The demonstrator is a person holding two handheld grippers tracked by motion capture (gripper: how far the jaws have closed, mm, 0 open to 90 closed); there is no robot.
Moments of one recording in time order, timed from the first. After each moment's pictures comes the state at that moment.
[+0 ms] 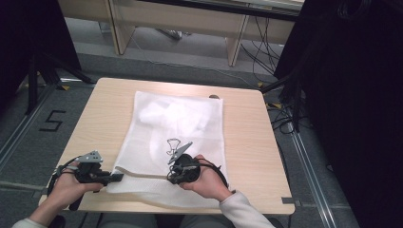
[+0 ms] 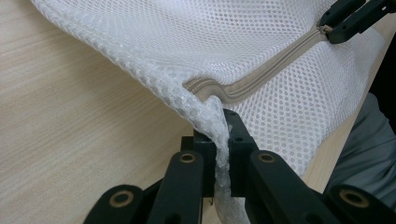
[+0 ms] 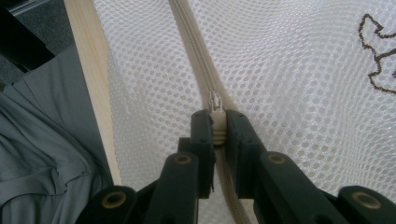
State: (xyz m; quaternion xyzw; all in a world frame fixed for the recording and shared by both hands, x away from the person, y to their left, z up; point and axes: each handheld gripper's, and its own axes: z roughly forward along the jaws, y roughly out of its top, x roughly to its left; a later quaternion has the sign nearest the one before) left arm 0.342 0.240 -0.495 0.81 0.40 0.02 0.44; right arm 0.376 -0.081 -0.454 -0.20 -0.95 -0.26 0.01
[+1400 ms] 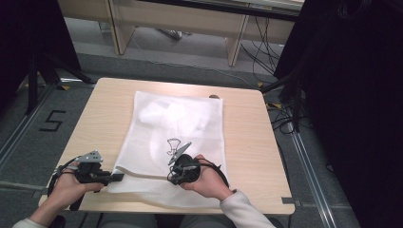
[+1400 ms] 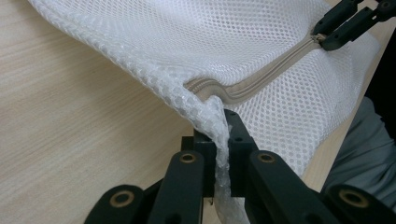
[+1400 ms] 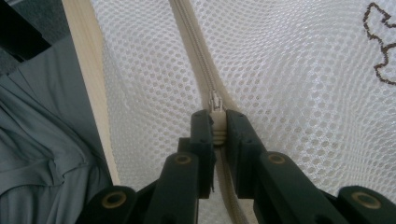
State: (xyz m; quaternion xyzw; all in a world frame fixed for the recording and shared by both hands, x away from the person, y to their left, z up) left arm 0.340 0.238 -0.494 0.80 0.40 0.02 0.45; right arm 0.377 -0.082 -0.455 -0.20 -0.95 -0.24 0.01
